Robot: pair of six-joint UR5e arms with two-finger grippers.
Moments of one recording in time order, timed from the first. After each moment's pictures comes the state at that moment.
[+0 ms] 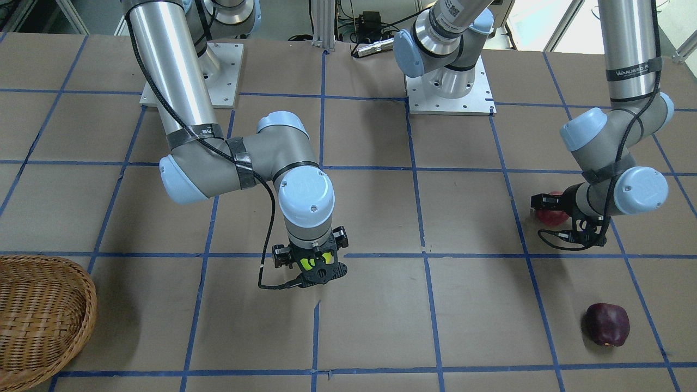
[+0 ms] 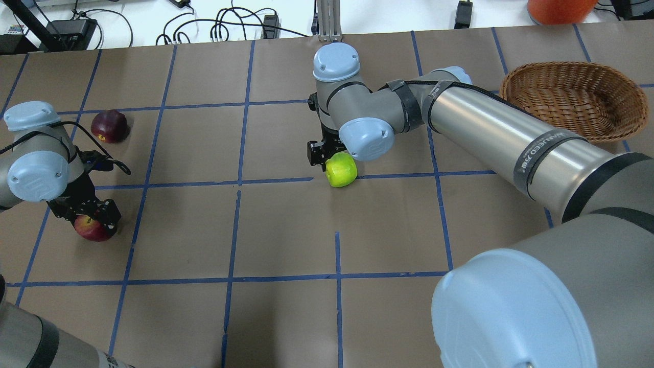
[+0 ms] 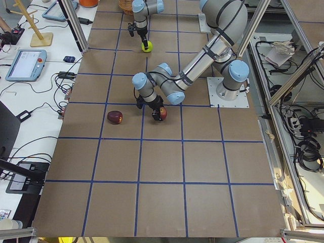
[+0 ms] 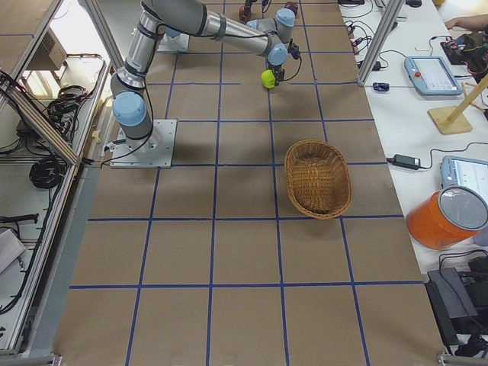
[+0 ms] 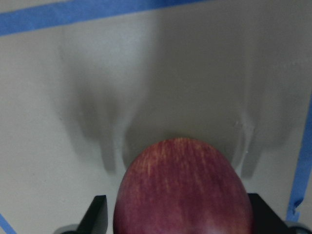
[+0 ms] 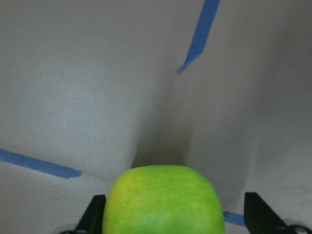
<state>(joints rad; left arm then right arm) -1.05 -1.97 -1.92 -1.11 1.87 0.62 1.92 -0.96 1.51 -2.07 -1.56 0.05</state>
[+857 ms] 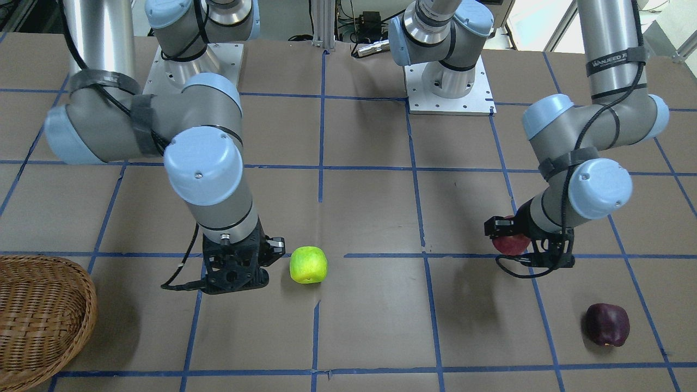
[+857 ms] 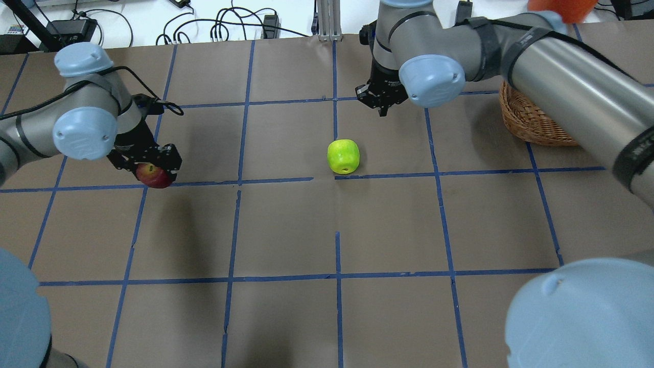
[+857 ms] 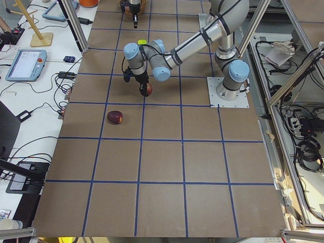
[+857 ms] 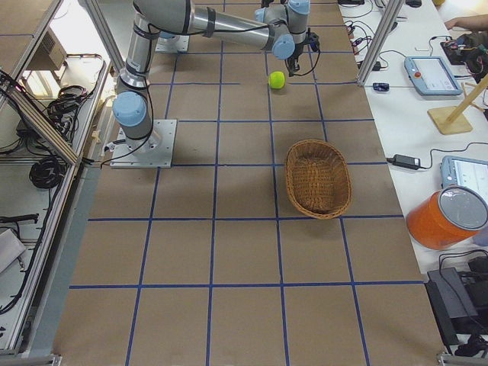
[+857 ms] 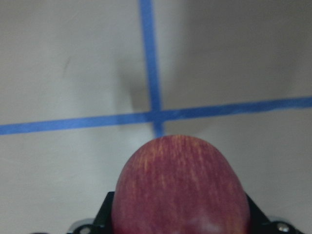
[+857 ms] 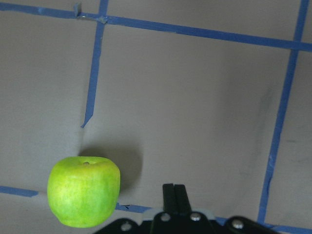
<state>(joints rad) -1.37 -1.93 -1.78 -1.19 1.65 0.17 1.74 -1.13 1.45 -1.97 -1.54 0.04</state>
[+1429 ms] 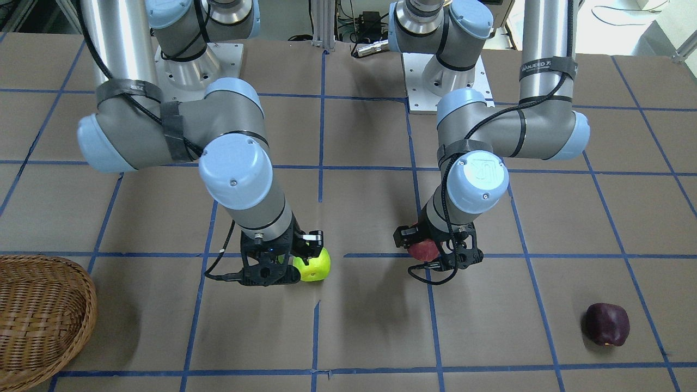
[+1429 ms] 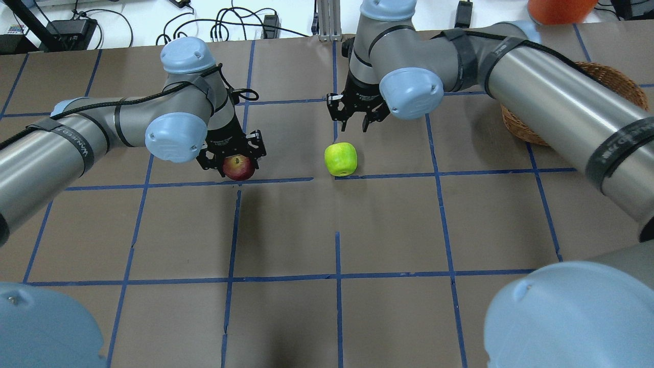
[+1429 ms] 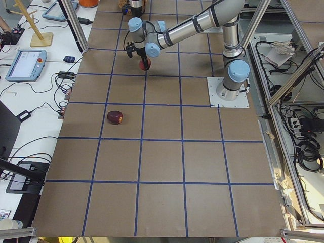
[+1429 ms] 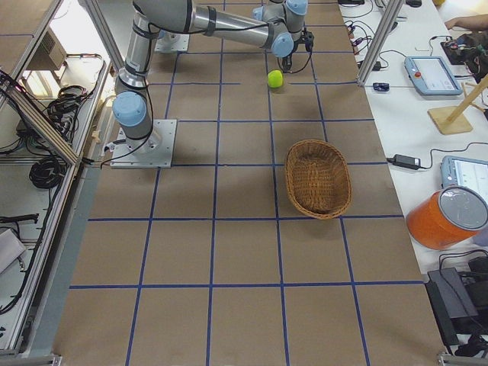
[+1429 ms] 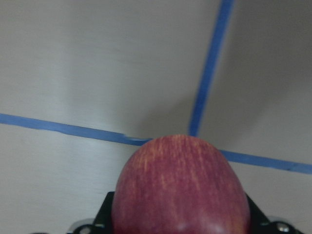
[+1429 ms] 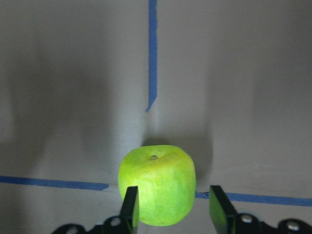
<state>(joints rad) -1.63 -1.96 -1.74 -1.15 1.56 -0.31 1.83 -1.06 1.46 -2.00 -1.42 0.23</state>
